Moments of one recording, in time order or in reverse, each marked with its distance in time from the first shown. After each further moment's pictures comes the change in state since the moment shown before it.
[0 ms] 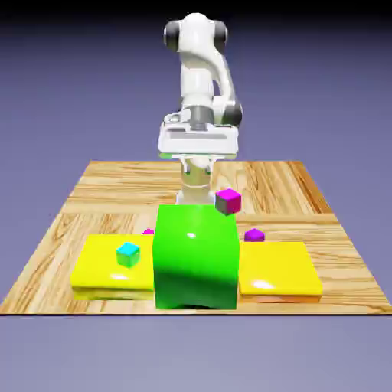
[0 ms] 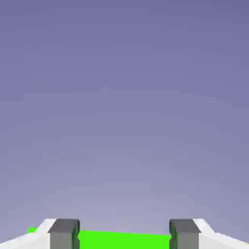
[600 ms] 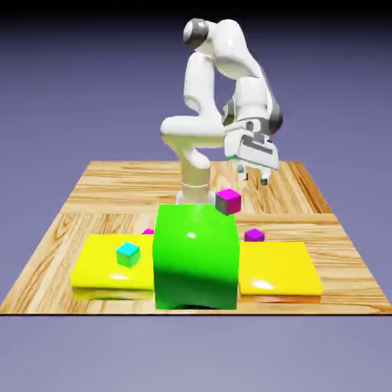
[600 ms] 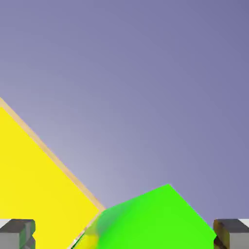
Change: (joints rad) arm -0.141 -0.077 0.652 -0.022 0.281 -0.181 -0.570
